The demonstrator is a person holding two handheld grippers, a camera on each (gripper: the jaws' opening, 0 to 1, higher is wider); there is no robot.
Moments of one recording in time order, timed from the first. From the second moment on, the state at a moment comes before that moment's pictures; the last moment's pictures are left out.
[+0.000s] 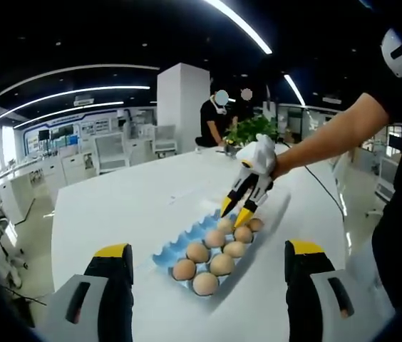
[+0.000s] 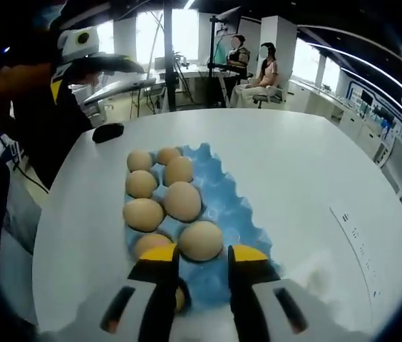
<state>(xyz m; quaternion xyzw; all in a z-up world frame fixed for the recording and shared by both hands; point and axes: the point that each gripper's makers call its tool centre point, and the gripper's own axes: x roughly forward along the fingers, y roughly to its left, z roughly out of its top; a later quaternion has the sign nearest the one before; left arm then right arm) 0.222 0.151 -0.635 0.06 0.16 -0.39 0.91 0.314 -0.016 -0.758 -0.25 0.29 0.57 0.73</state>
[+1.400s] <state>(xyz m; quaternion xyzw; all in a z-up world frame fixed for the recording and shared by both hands) 0.238 0.101 -0.636 0.07 0.16 -0.43 0.89 0.331 -0.205 -0.750 -0.19 0.32 0.43 0.82</state>
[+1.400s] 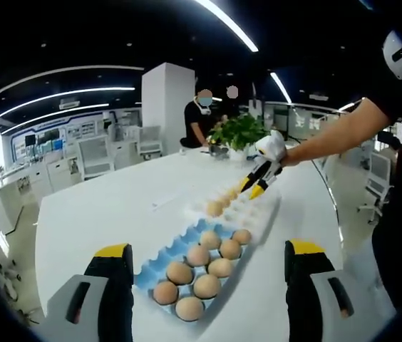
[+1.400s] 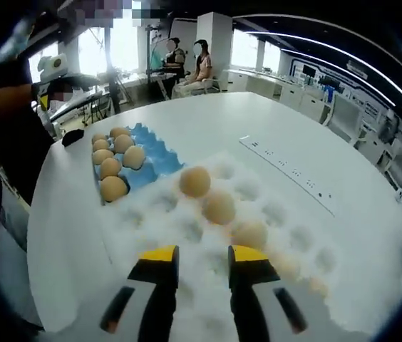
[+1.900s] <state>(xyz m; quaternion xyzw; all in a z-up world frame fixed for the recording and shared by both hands) 0.242 0.084 -0.637 0.07 0.16 -0.43 0.88 0.334 -0.253 -0.743 -0.18 0.32 0.39 0.84</state>
